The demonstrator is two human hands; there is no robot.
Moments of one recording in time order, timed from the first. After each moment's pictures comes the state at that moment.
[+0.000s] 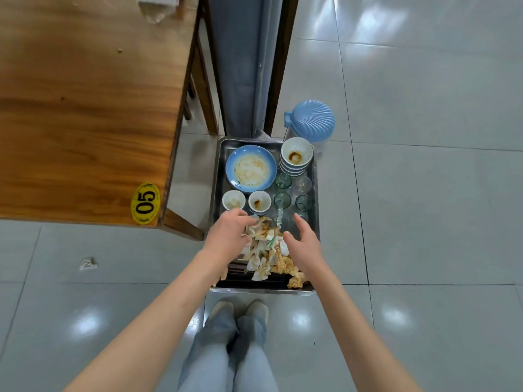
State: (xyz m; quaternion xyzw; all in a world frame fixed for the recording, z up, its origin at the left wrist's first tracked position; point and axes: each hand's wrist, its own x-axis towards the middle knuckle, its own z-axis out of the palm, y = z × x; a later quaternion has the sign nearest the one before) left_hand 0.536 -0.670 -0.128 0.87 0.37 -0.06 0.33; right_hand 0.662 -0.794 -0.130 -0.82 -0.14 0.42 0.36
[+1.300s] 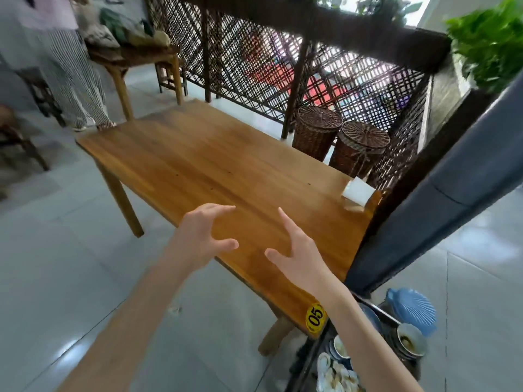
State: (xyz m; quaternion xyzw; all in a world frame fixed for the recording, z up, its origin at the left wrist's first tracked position) left_hand 0.182 -0.546 0.201 0.73 0.60 0.25 0.21; right_hand 0.381 -0.560 0.179 -0.61 -0.68 0.30 0.26
